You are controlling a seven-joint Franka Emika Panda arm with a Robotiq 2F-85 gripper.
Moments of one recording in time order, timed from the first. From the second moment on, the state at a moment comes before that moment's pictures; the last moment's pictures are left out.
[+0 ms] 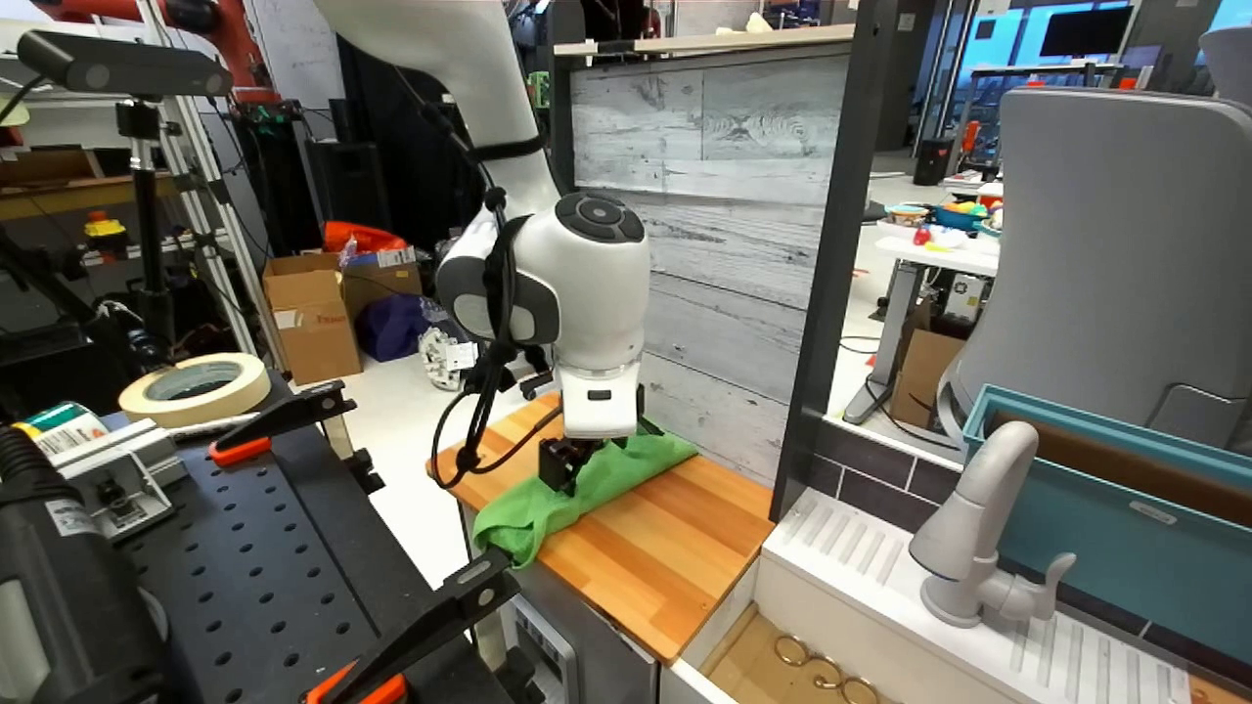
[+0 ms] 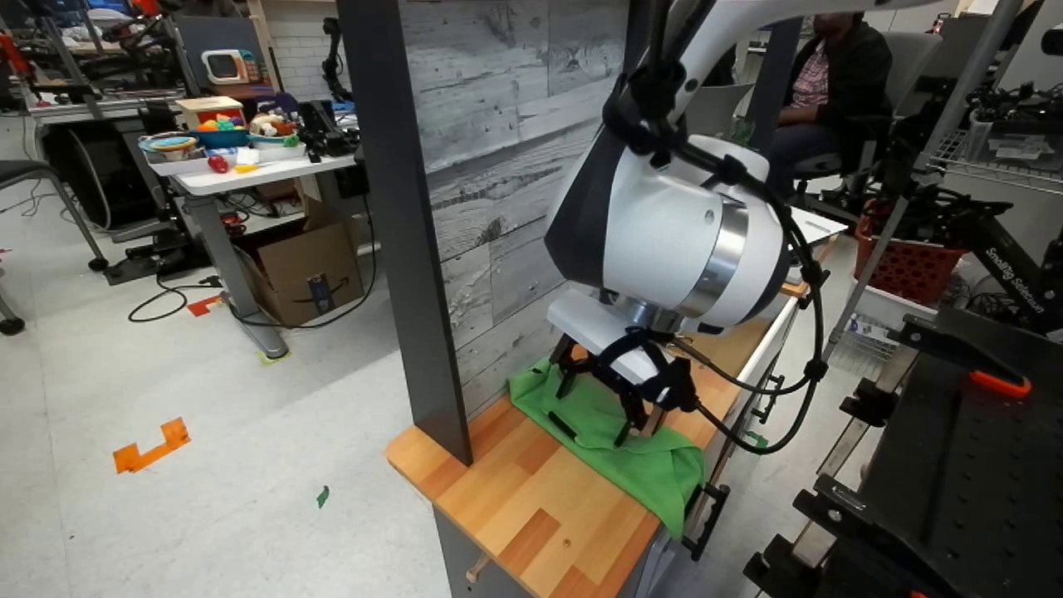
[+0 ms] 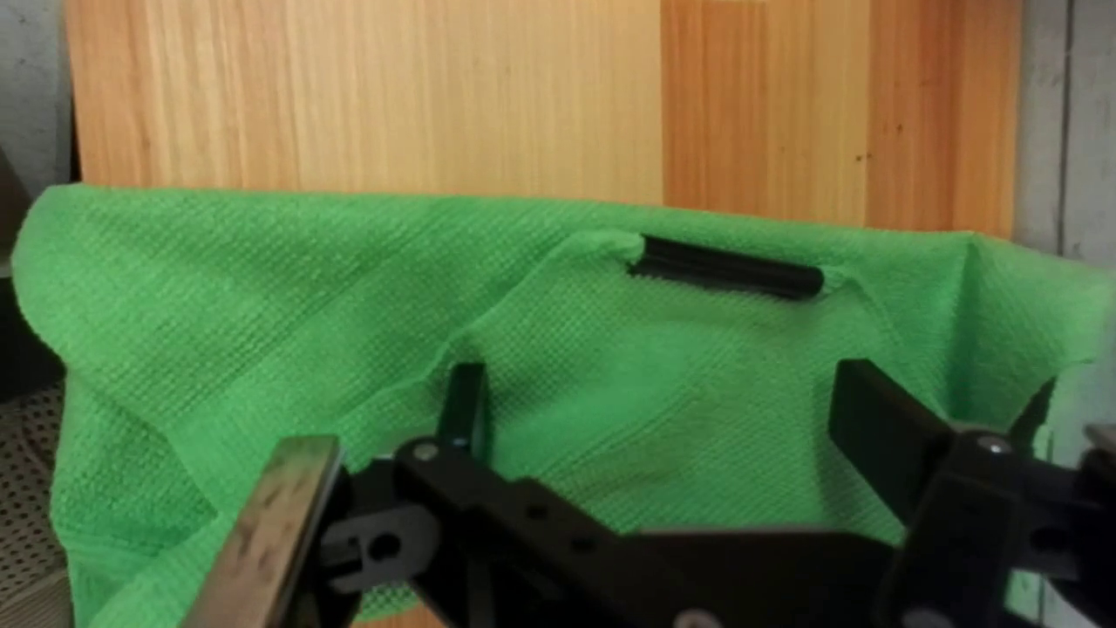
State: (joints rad) arm 0.09 1.04 0.08 -1.82 1.02 2.96 0.54
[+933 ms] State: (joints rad) arm 0.16 1.07 -0.09 -1.79 0.85 2.81 0.83
